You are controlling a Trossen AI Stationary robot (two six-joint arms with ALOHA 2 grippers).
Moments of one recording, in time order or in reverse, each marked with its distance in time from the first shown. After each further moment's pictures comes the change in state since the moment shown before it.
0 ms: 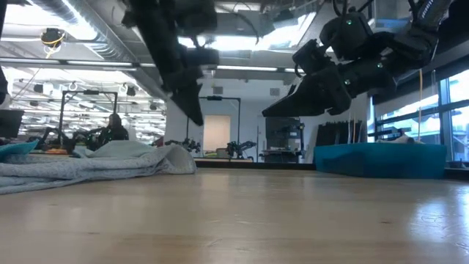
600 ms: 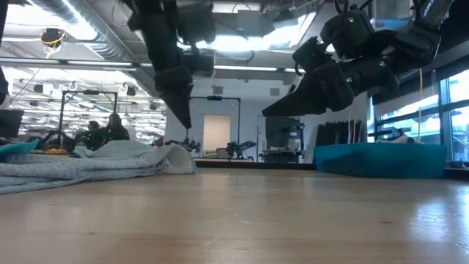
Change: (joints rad) left arm 0.141 0.001 0.034 -0.140 0.208 0.125; right arm 0.023 0.000 0.000 0.001 0.000 0.059
